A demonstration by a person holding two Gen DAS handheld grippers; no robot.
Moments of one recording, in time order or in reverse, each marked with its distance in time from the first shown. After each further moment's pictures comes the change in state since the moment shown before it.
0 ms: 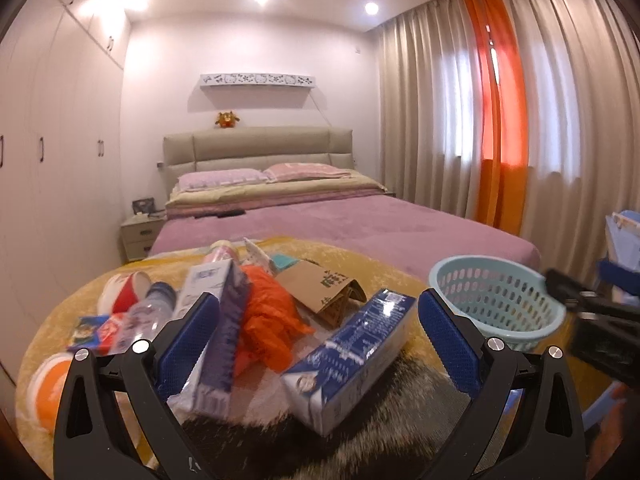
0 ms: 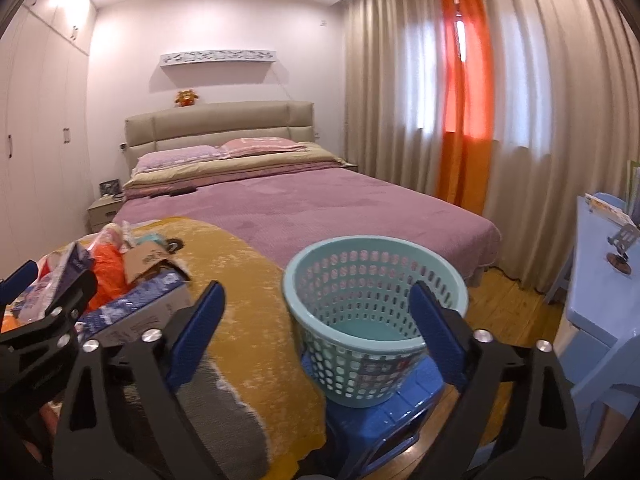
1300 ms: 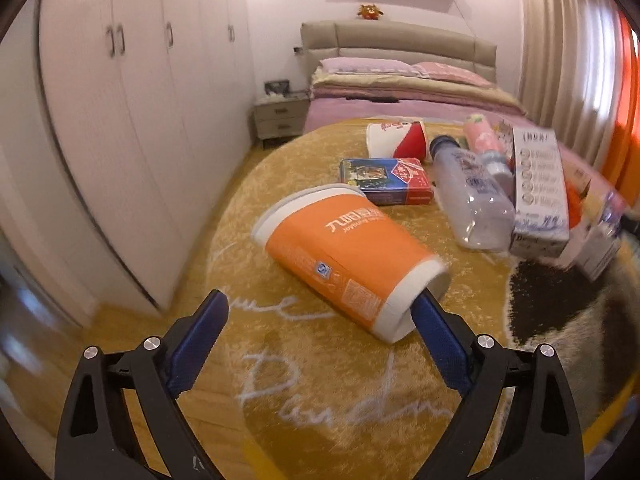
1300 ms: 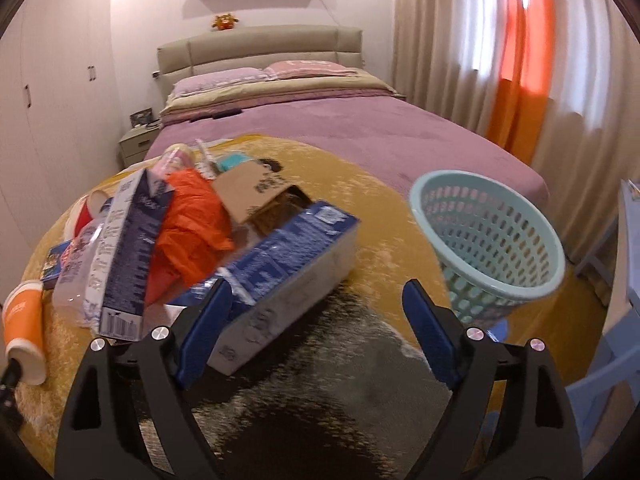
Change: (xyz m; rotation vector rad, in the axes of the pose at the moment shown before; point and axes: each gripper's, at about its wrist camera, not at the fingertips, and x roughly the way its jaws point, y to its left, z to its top) left arm -0.077 0.226 -0.057 -0.215 0.417 0.386; right arm 0.050 0.111 -0.014 -0.029 0.306 0.076
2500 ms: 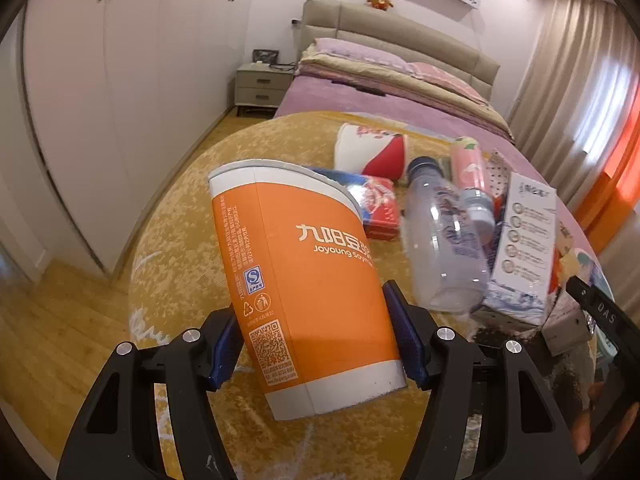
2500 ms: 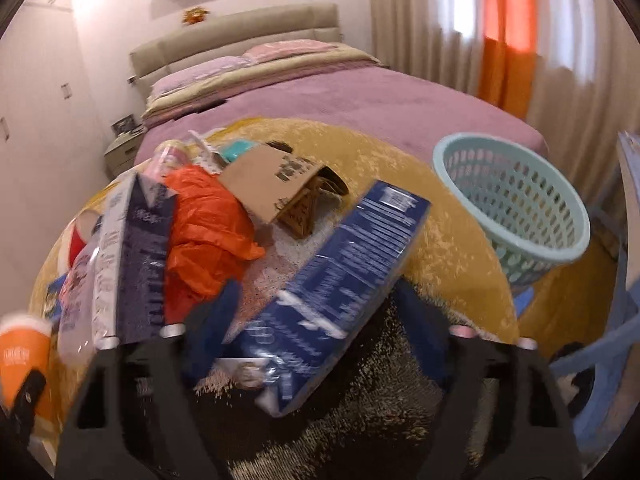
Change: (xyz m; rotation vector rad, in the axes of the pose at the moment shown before) left arm 0.030 -0.014 0.040 -0.129 0.060 -0.099; right arm 0.023 0.041 0.005 0.079 0.058 -0.003
